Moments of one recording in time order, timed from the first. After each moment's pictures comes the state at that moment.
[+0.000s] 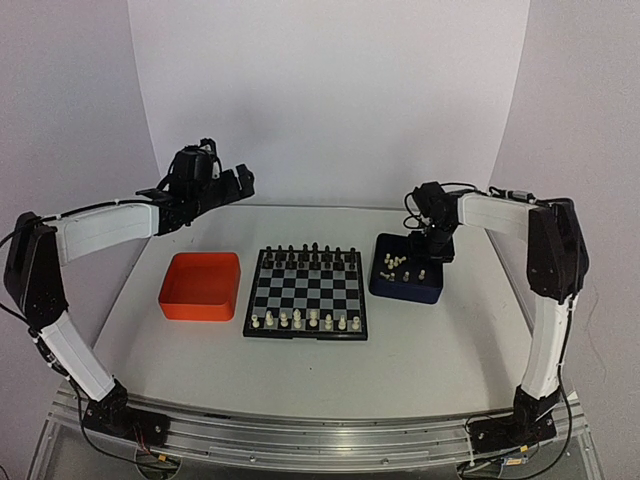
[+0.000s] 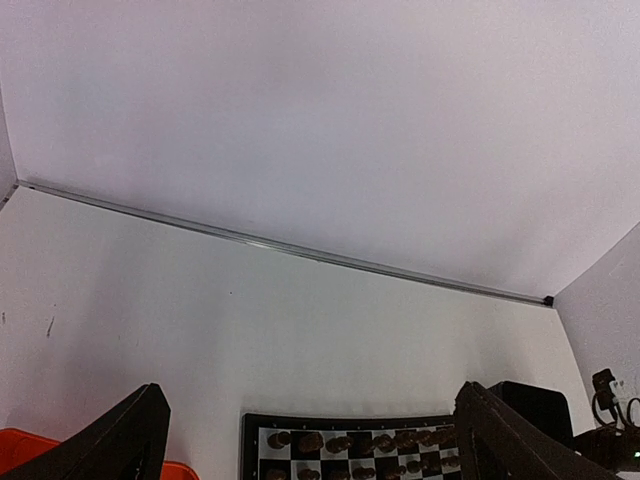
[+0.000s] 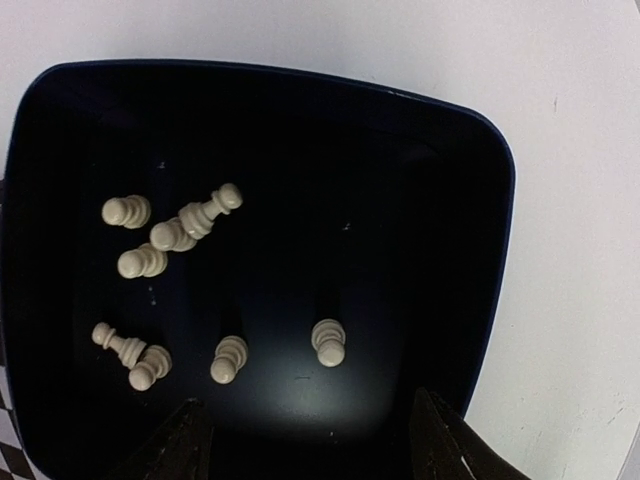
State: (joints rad) left arm -0.52 1.61 1.28 0.02 -0.27 -0.51; right arm 0.37 2.02 1.59 -0.77 0.16 0.37
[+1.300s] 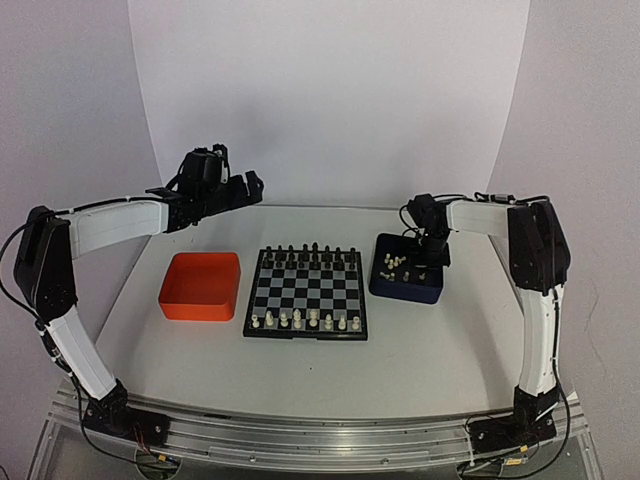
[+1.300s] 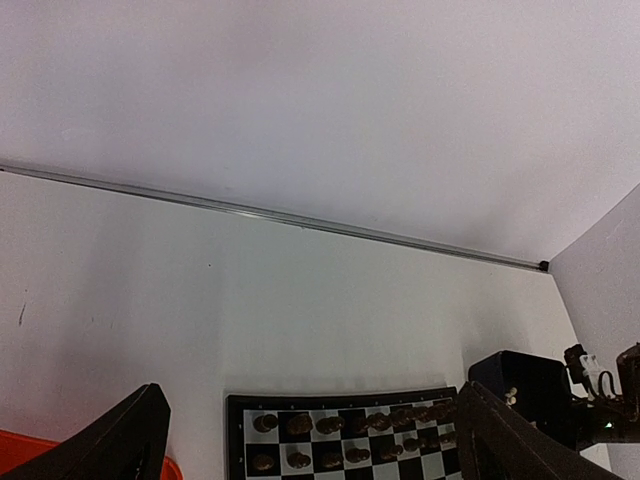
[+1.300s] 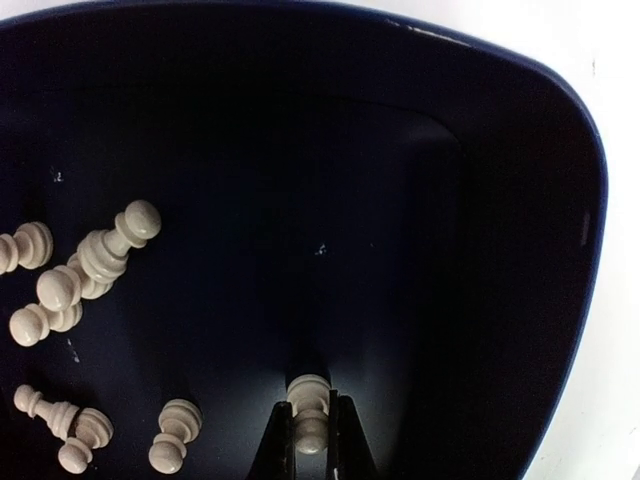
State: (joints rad) left arm -0.52 1.69 1.33 -0.02 -0.18 -0.51; right arm 0.35 2.18 1.66 -0.80 0.19 0.41
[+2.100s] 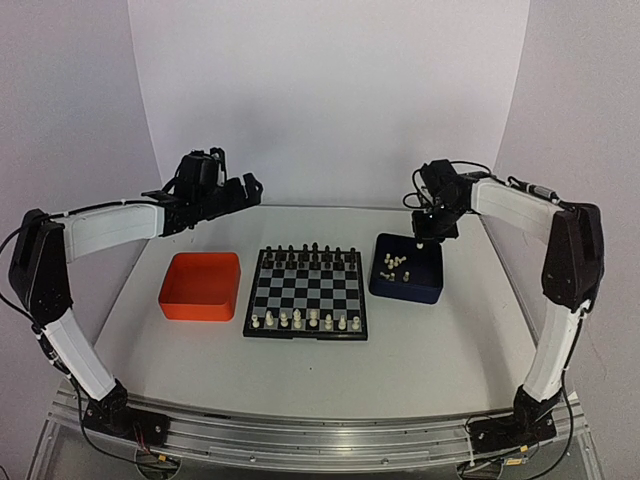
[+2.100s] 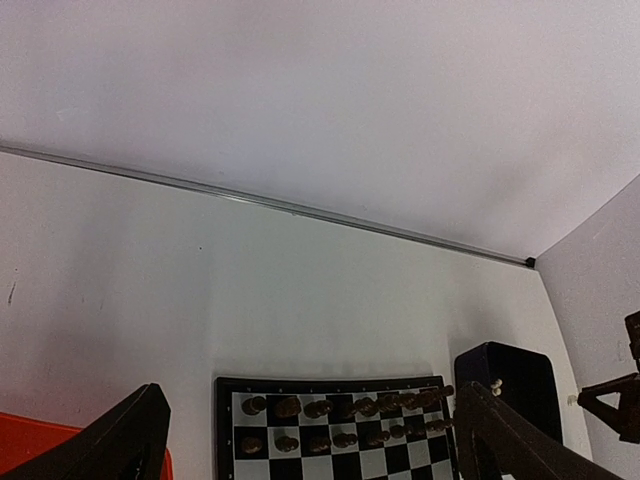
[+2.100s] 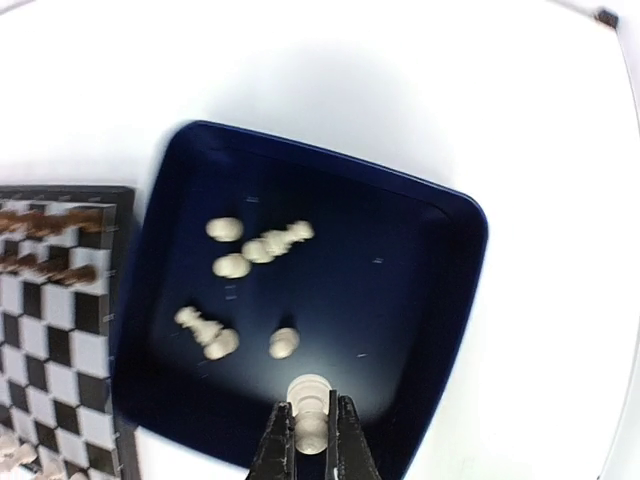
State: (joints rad) left arm -0.52 1.66 1.29 -0.02 -0.16 -0.55; right arm 0.37 1.94 1.65 -0.80 0.11 0.27
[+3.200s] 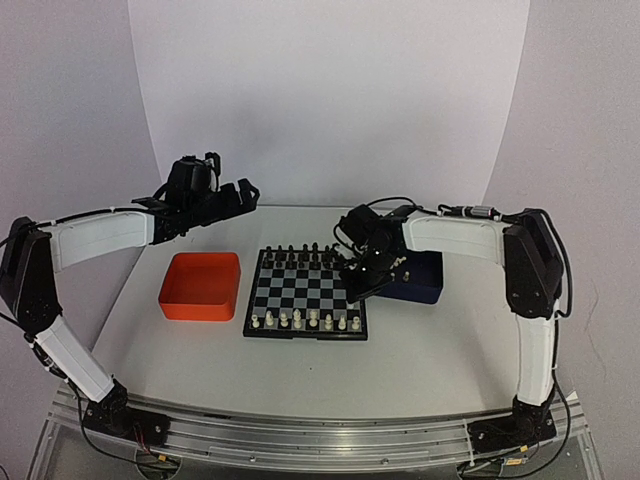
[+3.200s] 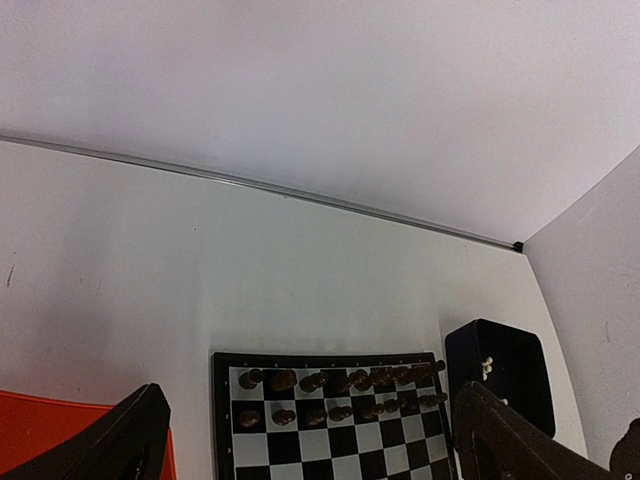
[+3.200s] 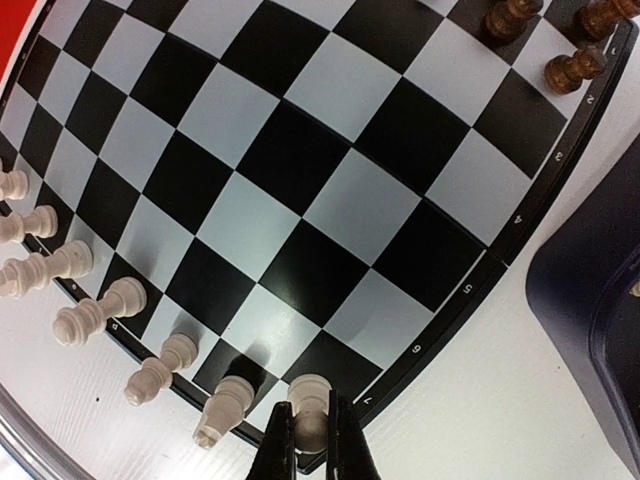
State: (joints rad) left arm -0.52 1.58 1.20 -0.01 -0.11 -0.55; right arm 0.77 2.08 1.65 -0.84 -0.10 0.17
